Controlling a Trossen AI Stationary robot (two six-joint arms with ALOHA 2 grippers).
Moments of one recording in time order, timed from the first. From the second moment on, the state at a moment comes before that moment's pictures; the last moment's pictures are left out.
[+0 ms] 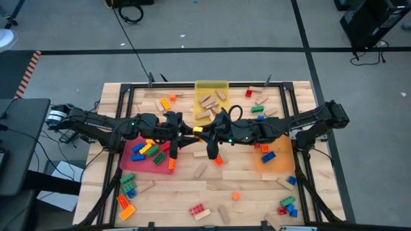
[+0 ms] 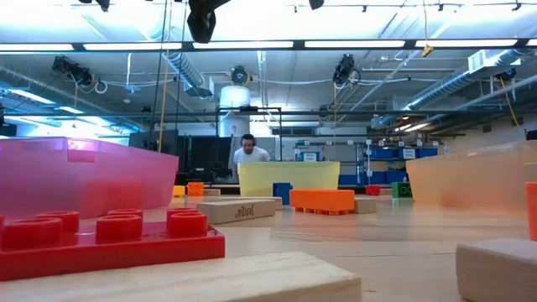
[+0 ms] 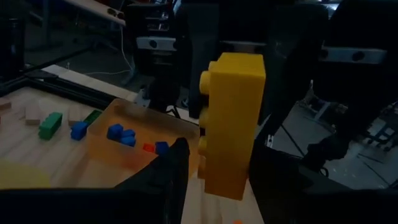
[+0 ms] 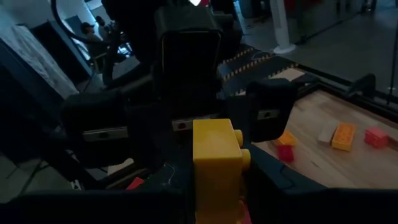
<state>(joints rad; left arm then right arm) -0.10 1.18 0.78 0.36 -0.05 -0.40 0.21 1.57 1.34 0.00 0.39 0.49</state>
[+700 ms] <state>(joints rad) -0.10 1.23 0.78 0.42 0.02 -0.40 0.20 1.57 1.34 0.01 0.37 0.46</state>
